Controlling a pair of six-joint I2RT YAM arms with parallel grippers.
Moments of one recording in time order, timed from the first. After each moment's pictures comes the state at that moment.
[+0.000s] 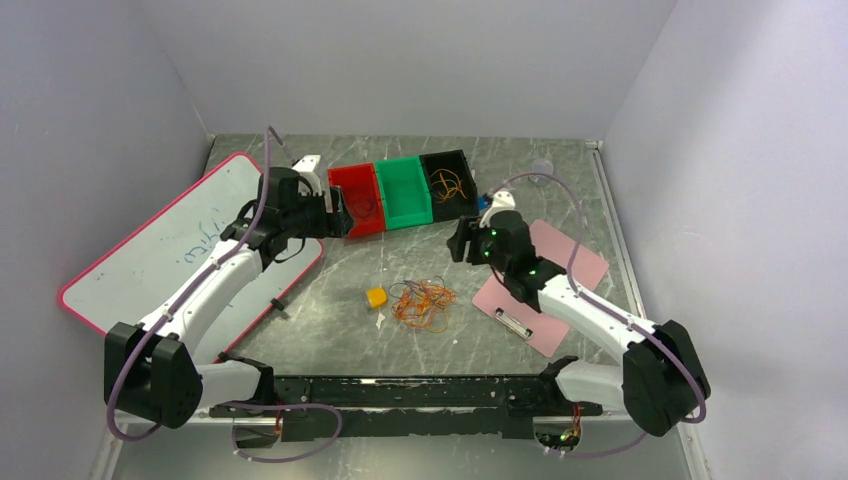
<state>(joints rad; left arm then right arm) -0.31 1.24 0.95 -0.31 0.17 -0.29 0.51 1.18 0.64 0.09 0.06 0.37</state>
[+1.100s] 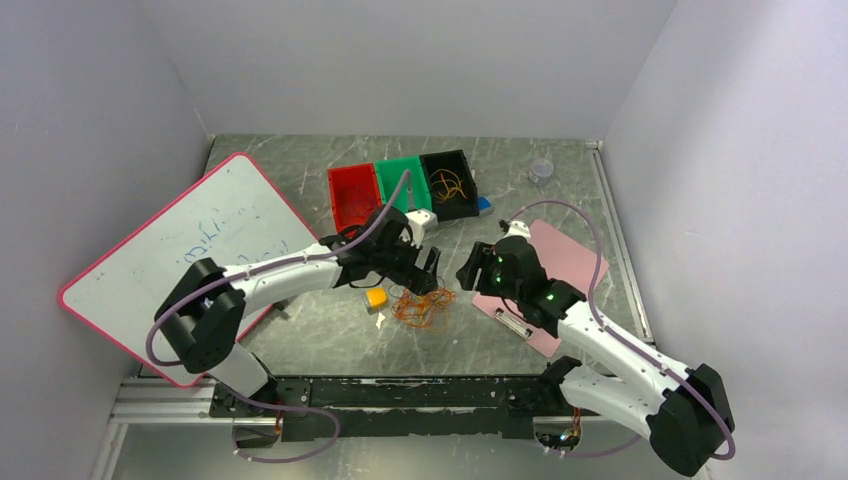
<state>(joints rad) -0.83 1.55 0.99 -0.19 0.20 -0.28 0.63 0.95 0.58 -0.27 0.13 0.64</state>
